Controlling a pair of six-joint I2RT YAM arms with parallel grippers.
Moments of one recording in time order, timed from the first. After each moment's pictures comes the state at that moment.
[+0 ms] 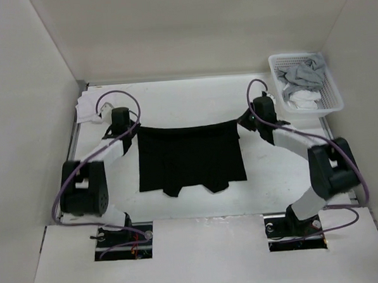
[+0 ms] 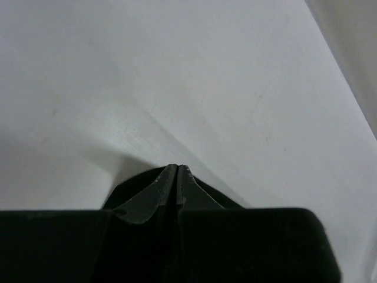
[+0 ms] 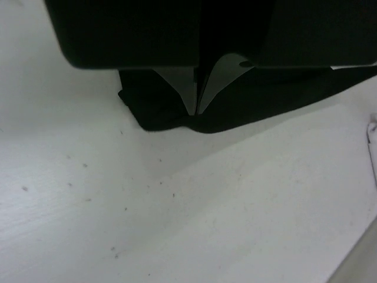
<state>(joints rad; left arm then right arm) -0.09 1.43 0.76 0.08 -0.23 -0.88 0.31 1.48 0.85 0.08 0.08 0.80</state>
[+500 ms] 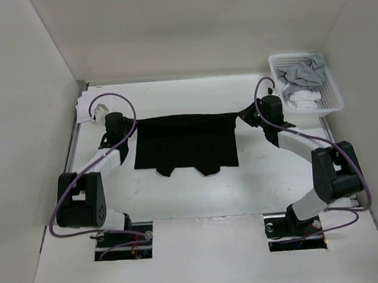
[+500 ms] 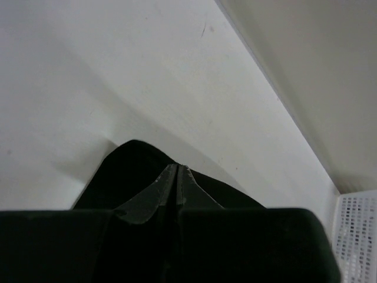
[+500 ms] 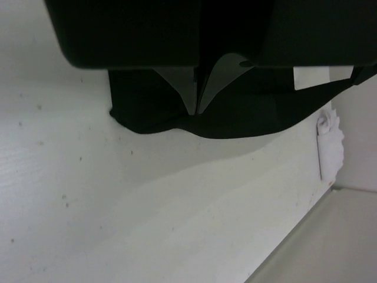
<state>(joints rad) -0.06 1.49 0.77 0.30 -0.17 -0.91 0.23 1.60 0.92 0.23 -0.07 0.82</state>
